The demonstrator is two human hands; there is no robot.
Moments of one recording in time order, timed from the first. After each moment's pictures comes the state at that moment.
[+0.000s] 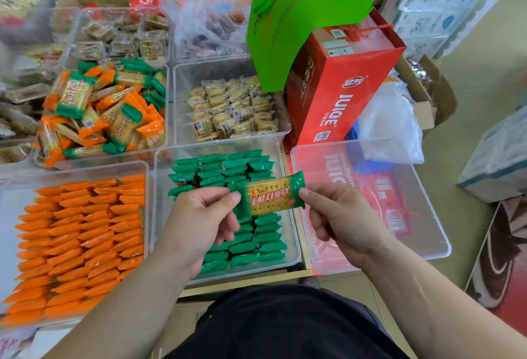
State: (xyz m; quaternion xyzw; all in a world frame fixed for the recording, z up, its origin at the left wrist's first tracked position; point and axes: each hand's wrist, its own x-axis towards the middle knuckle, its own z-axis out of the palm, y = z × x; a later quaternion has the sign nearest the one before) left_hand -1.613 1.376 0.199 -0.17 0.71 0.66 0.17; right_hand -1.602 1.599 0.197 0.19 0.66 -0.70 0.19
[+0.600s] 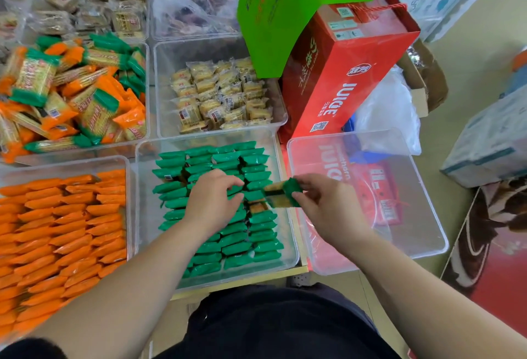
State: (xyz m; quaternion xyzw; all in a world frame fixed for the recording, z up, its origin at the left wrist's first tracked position) left_hand -1.686 1.374 0.070 0.09 0.95 0.29 0.12; right_hand -1.631 1.601 0.138 0.04 0.94 -0.35 0.01
